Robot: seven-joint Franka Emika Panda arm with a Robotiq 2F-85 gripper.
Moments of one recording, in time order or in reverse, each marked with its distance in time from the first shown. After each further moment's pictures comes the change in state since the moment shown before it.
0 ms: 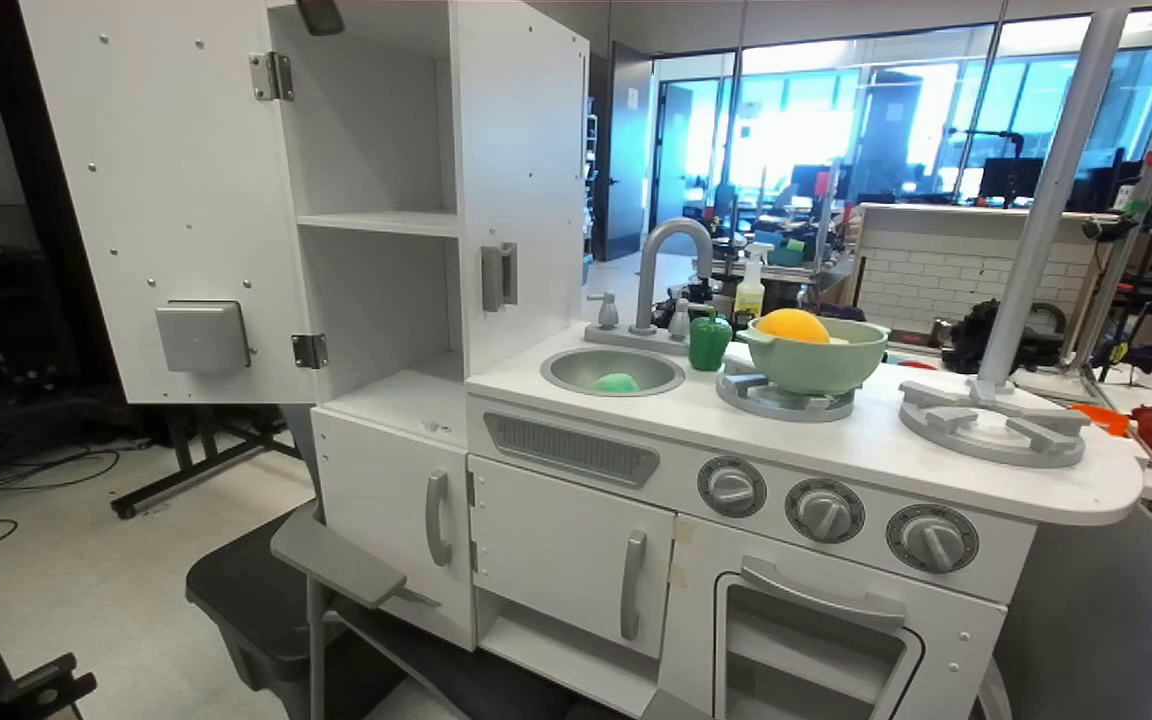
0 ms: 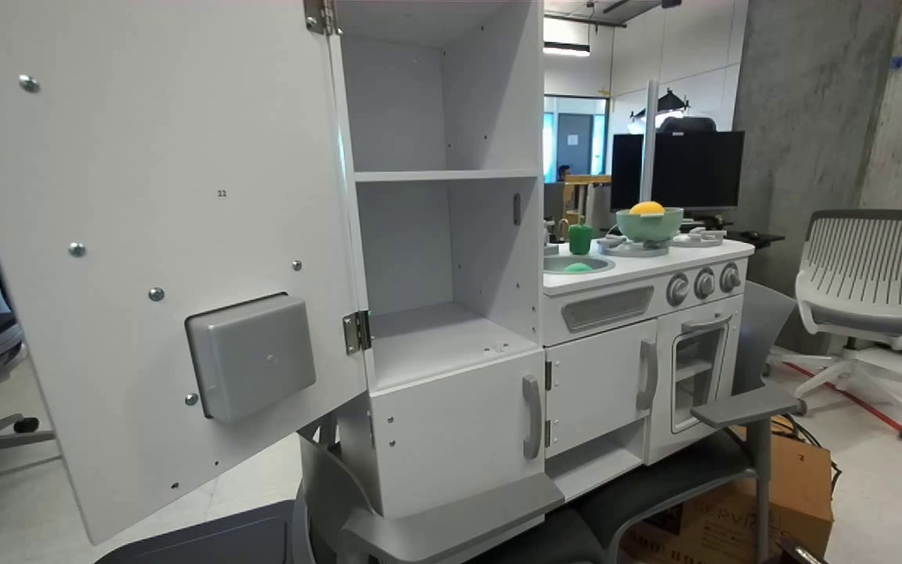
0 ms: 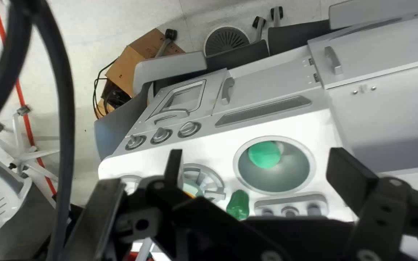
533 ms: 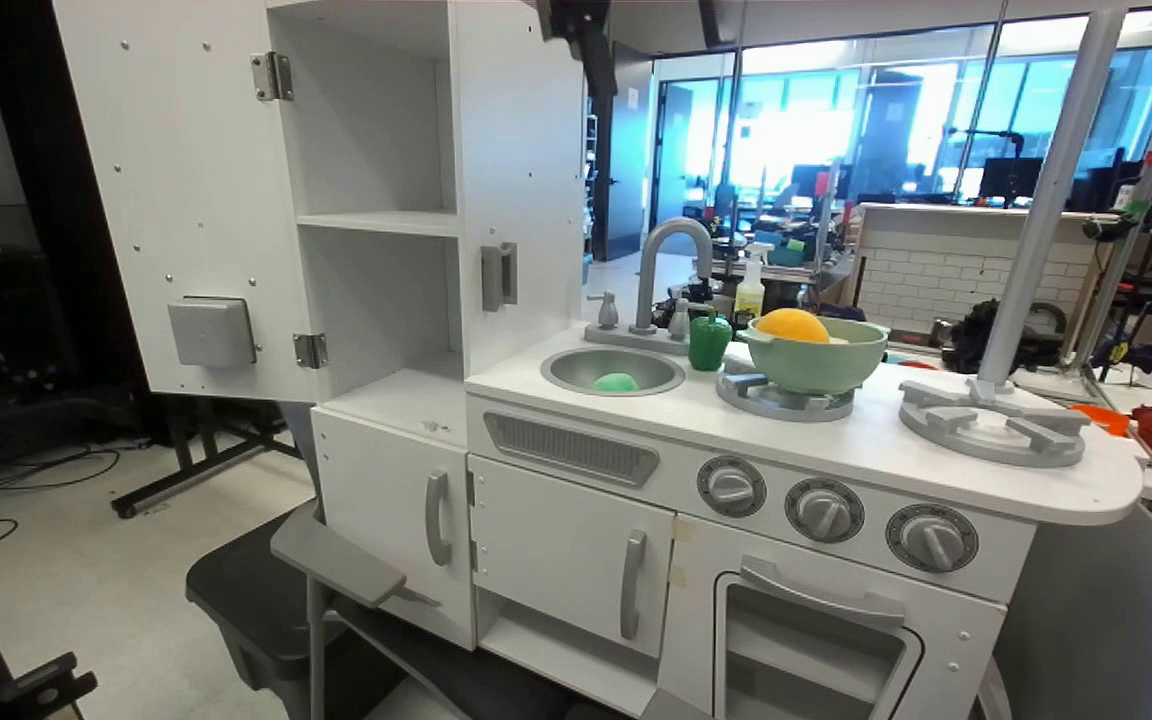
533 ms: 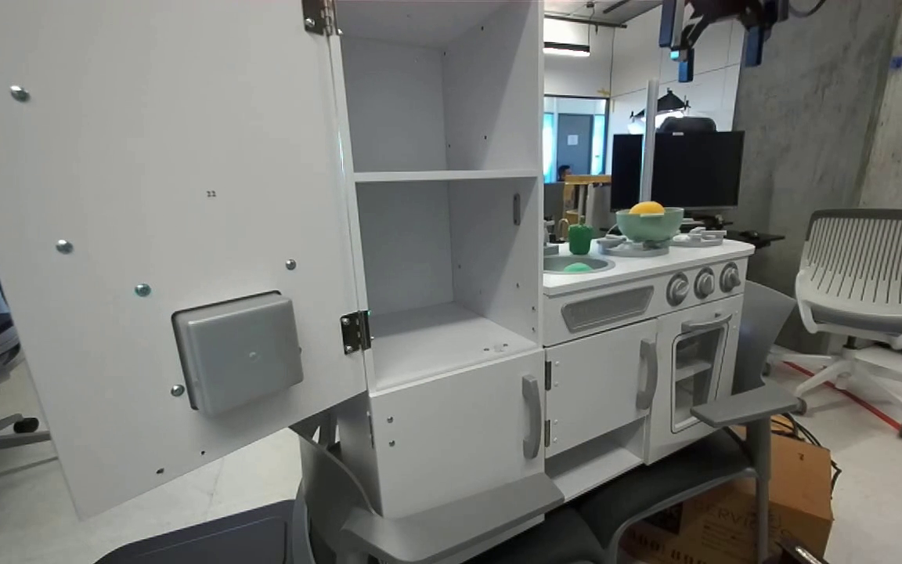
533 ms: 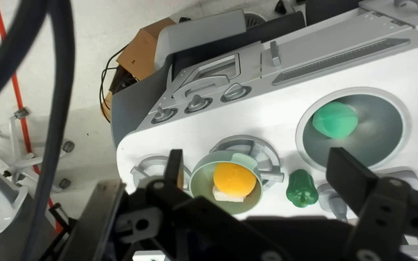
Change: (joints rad) arm -0.080 0.386 -0.159 0.393 0.051 0.001 -0.245
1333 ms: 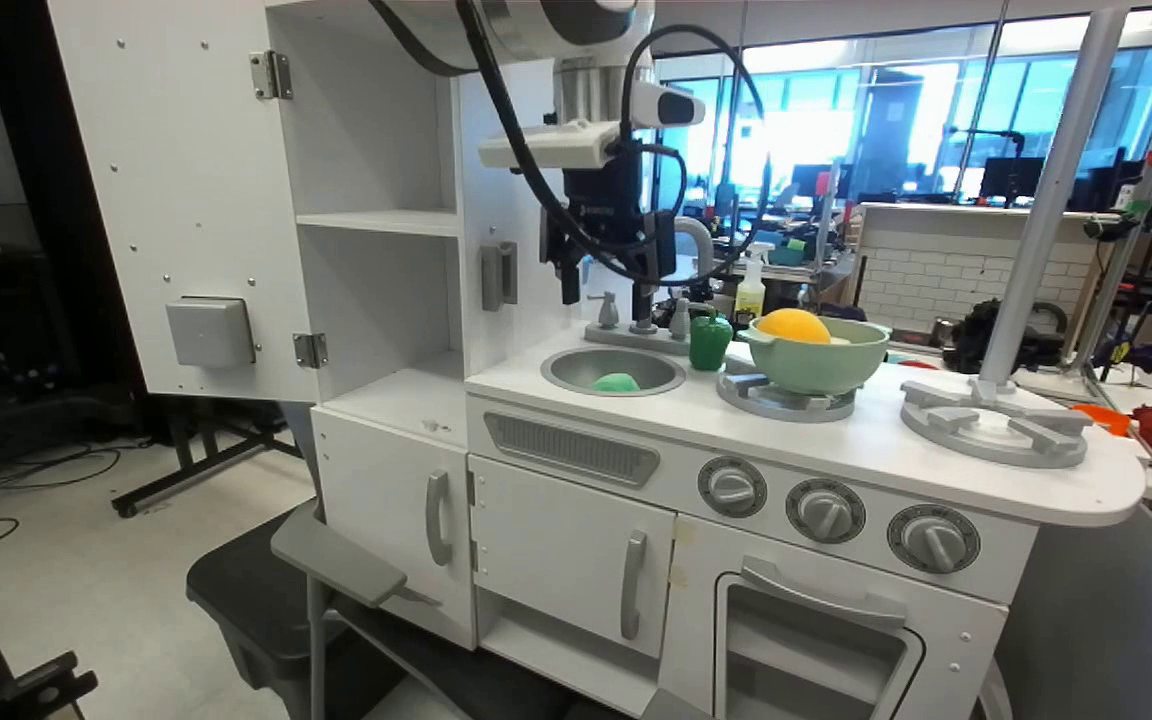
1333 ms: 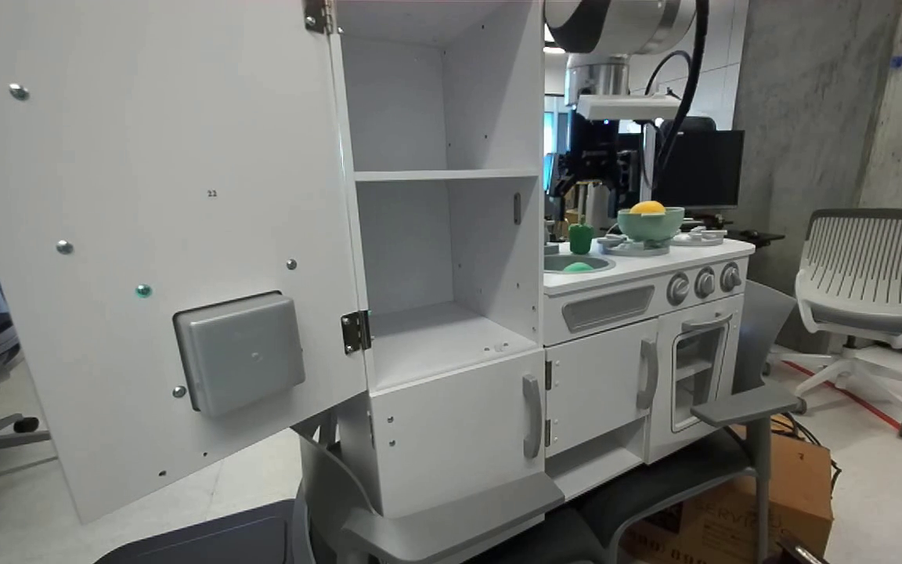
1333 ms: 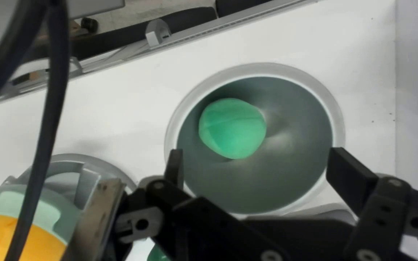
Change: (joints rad) arm 0.073 0.629 0.023 0.556 0.211 -0.004 -0.068
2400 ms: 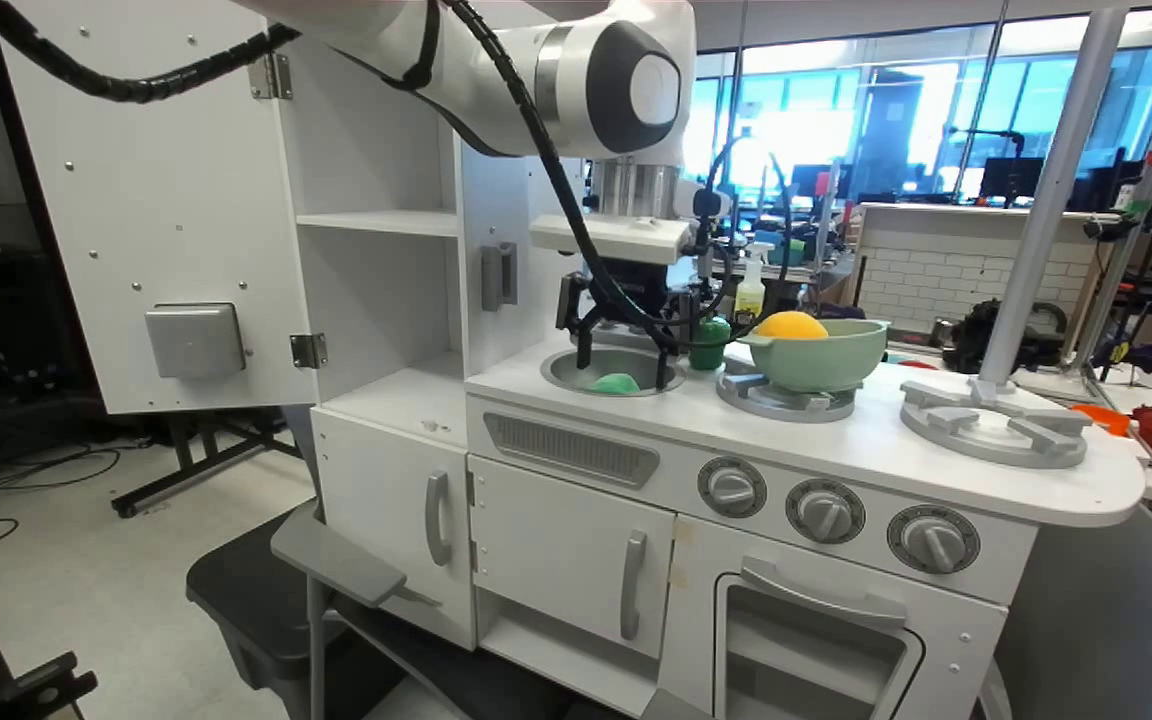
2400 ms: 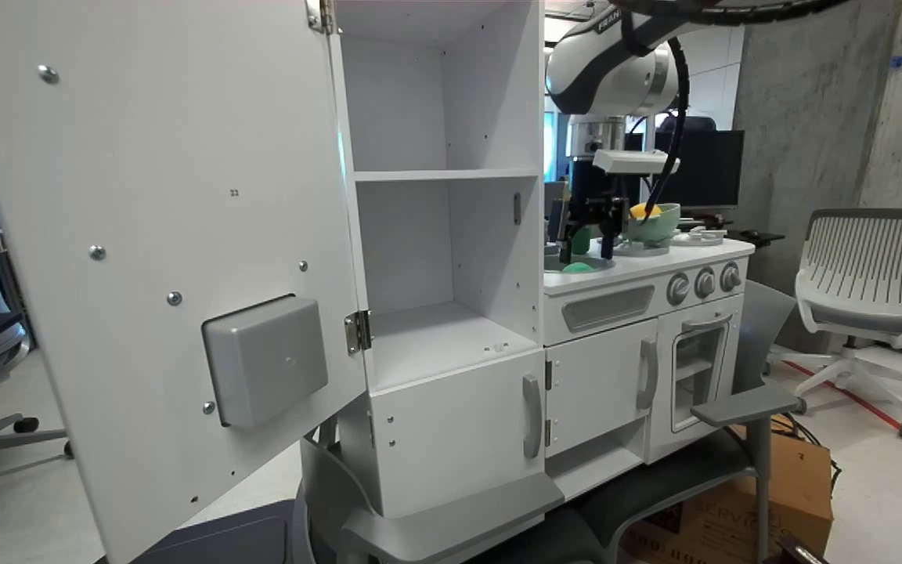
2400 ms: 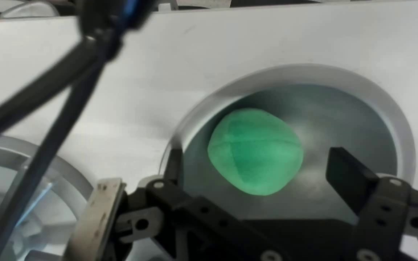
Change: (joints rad) arm -0.042 0.332 0.032 0.427 0.015 -0.157 -0.294
